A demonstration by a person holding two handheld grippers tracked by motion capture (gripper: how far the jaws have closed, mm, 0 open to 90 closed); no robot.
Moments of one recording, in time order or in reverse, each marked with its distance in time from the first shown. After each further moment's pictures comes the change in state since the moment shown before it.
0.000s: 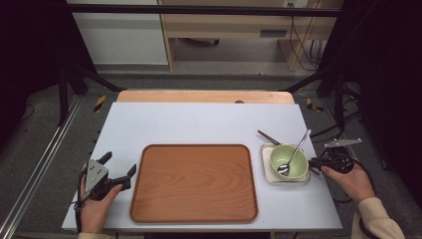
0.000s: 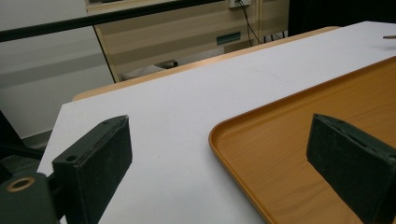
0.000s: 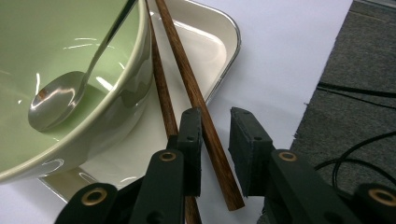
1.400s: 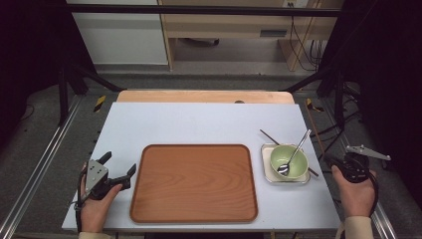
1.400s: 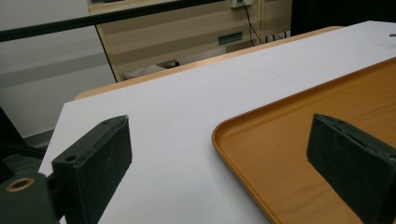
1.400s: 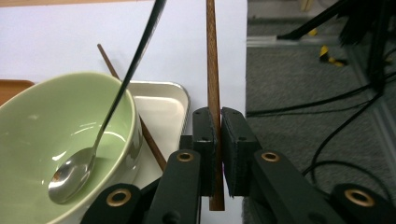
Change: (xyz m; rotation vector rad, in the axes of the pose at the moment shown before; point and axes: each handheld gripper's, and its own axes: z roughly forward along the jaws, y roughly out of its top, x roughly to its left) left arm 0.002 -0.002 0.001 -0.002 0.009 -0.003; right arm 0.031 -0.014 -0.048 -0.305 -0.259 0.254
